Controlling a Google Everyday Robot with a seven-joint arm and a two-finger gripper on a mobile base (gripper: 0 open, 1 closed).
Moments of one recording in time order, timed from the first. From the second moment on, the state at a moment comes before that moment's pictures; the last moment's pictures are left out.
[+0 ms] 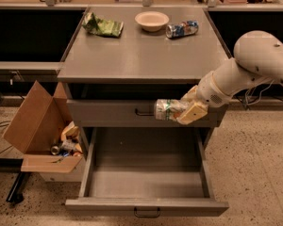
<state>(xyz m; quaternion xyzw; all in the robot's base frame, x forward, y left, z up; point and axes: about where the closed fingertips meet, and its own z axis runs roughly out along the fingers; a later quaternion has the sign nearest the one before) 0.570 -0.156 0.761 -0.58 0.77 0.16 0.24</state>
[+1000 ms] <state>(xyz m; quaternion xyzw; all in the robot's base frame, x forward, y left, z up) 0.550 -0.189 0.669 -0.52 0.80 0.21 0.21</state>
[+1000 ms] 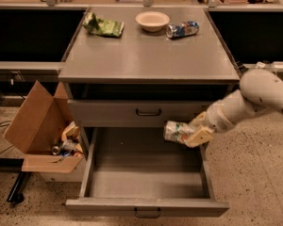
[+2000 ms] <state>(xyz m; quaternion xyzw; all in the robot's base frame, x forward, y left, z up) 0.525 -0.201 0.553 -0.45 0.84 0.27 0.15</state>
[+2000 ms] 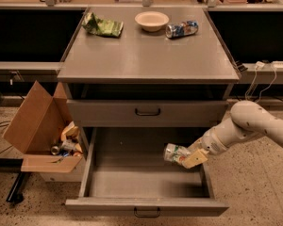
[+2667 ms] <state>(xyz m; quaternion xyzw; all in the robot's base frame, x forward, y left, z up) 0.509 -0.193 0.515 -0.45 0.84 0.27 0.11</state>
